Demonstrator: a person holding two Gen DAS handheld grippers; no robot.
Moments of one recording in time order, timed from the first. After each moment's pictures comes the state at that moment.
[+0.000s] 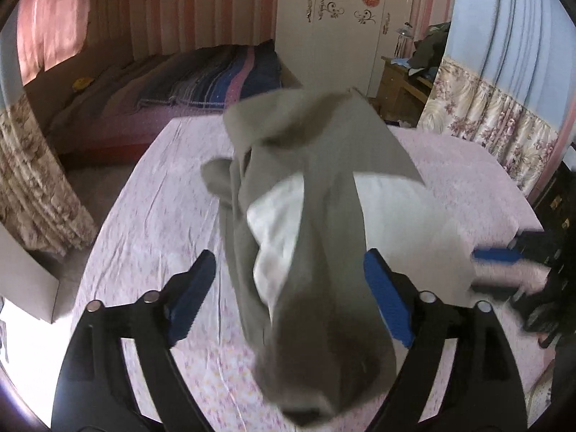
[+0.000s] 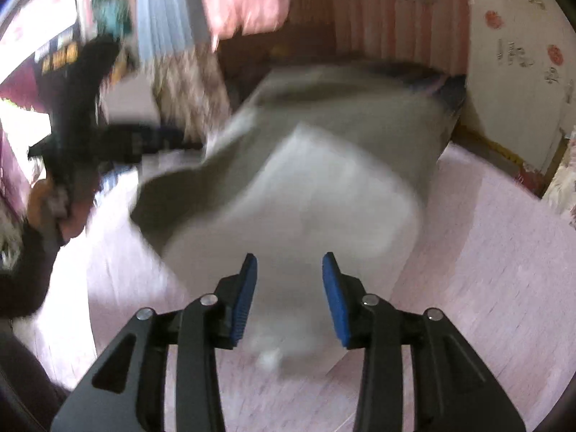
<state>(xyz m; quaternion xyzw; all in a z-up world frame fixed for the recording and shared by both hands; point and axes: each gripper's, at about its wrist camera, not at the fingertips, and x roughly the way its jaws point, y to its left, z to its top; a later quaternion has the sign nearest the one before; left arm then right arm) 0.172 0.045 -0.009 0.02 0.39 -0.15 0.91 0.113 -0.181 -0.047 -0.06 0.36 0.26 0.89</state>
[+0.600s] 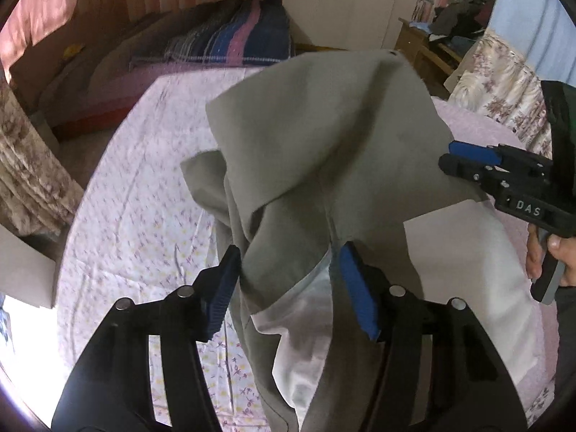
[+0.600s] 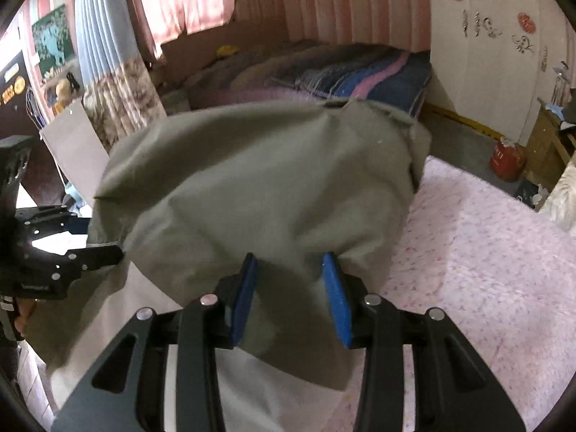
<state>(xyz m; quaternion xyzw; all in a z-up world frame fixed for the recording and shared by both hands) 0.277 0.043 -0.072 0.01 0.48 -0.14 0.87 0.294 -0.173 -0.091 -0.04 0.41 0.19 0.89</state>
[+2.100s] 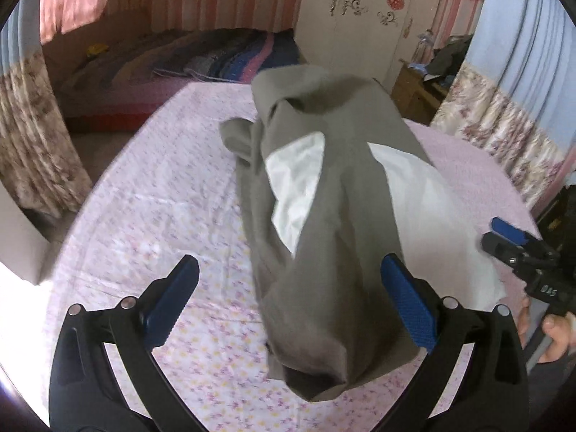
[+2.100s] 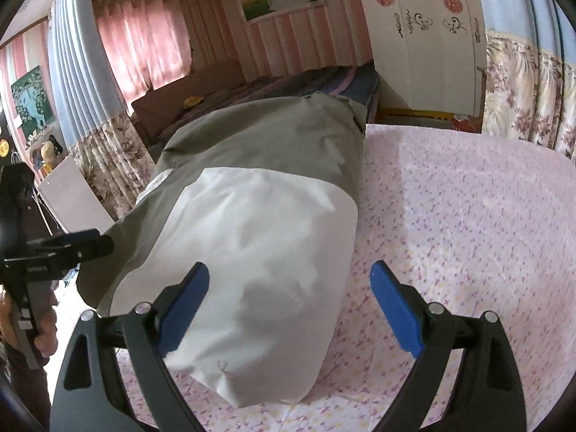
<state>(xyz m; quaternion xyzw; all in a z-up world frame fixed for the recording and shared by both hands) 0.150 0.075 -0.055 -0.05 0.41 -0.14 0.90 0.110 -0.202 -0.087 0.07 0.34 0.11 0.93</state>
